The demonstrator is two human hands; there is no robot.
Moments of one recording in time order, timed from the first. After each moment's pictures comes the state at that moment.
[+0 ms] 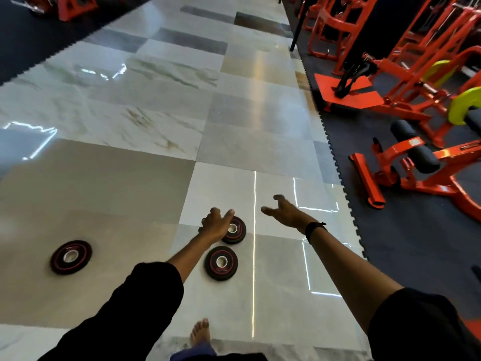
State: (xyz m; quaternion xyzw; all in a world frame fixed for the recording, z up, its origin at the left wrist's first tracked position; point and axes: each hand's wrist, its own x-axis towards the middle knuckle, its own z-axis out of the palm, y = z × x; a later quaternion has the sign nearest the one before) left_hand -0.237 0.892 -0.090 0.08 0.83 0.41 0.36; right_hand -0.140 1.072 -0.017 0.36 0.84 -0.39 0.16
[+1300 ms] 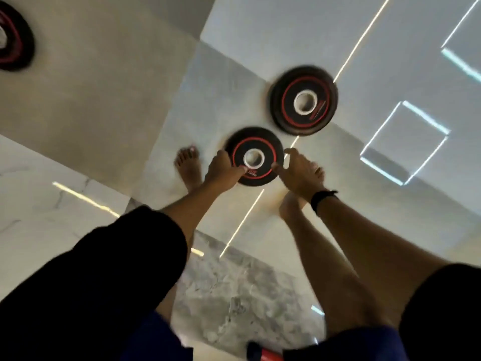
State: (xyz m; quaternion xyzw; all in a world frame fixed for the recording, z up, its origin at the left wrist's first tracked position) left_hand -0.343 1.008 -0.646 -0.24 0.80 0.23 0.50; right_hand -0.313 1.186 -0.630 0.27 0.79 -0.32 0.45
